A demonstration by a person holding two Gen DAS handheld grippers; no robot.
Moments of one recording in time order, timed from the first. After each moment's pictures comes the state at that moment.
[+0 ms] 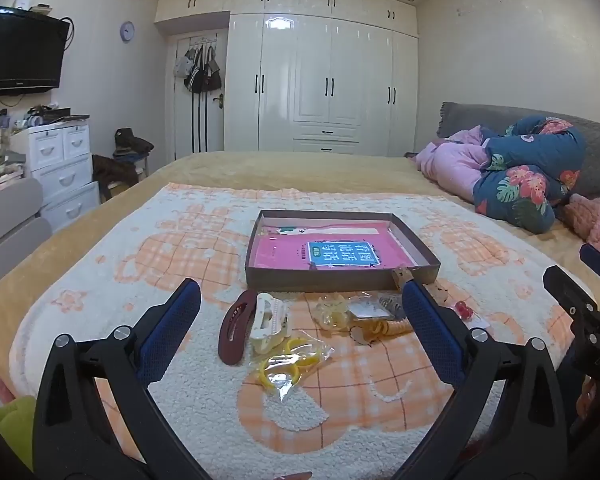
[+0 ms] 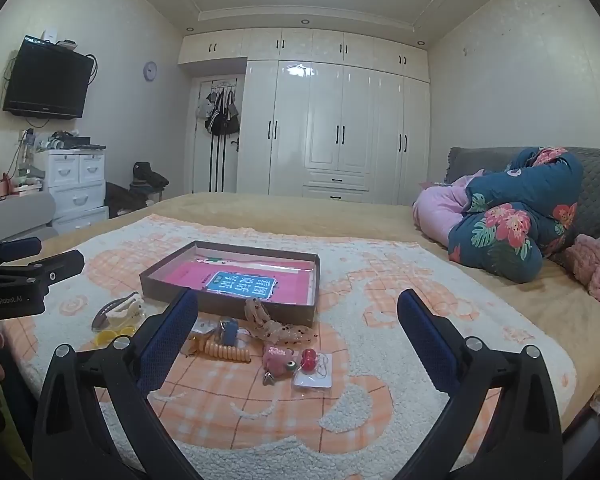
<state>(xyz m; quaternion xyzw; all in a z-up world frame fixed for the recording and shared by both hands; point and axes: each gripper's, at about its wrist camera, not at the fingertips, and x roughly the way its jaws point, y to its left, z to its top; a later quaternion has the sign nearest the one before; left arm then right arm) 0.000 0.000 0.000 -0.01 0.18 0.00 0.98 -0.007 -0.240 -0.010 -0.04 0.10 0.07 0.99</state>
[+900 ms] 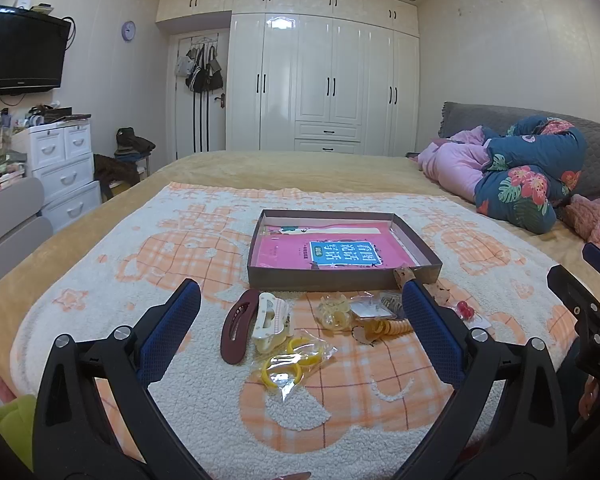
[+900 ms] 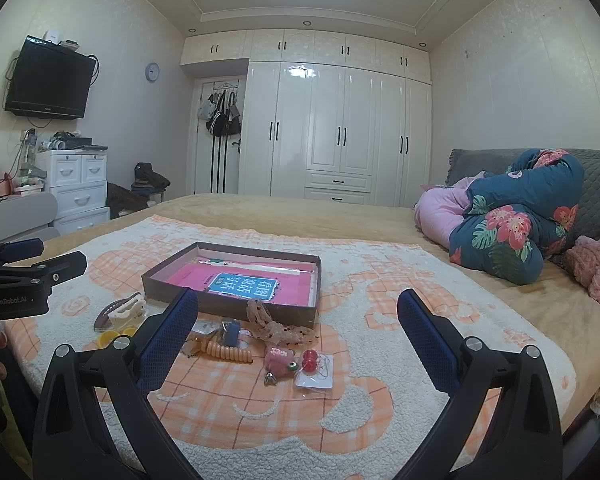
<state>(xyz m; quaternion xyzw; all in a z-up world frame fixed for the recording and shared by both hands) 0.000 0.002 0.000 -0.01 0.18 0.00 0.98 -0.011 -0.239 -0.008 -0.04 0.10 0.07 0.99</state>
